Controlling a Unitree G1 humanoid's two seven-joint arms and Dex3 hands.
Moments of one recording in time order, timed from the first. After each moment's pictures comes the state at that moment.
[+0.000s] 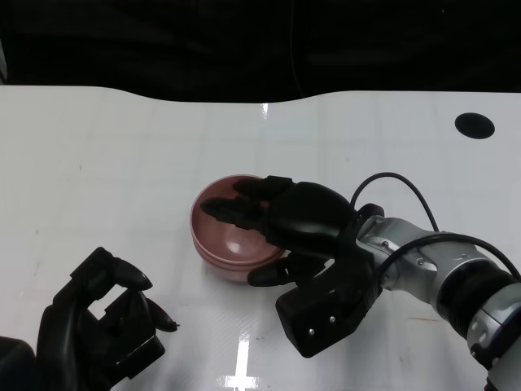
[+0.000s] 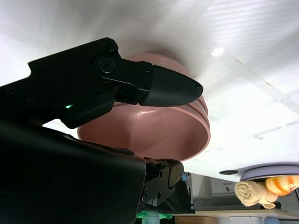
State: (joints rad) left arm 0.27 -0.11 0.10 -0.24 -0.29 0.05 -0.07; right arm -0.90 -0.05 0.70 1.12 -0.84 -0.60 -0.22
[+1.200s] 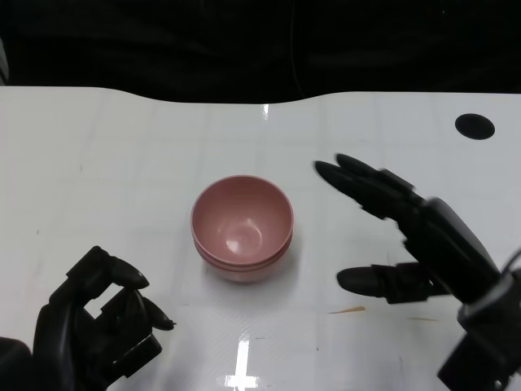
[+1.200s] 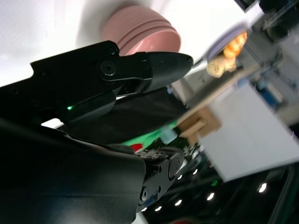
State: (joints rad) left arm 0.26 -0.11 0.12 -0.24 -0.29 0.05 -0.08; right arm -0.27 -0.30 0.26 0.48 -0.32 -0.85 -0.15
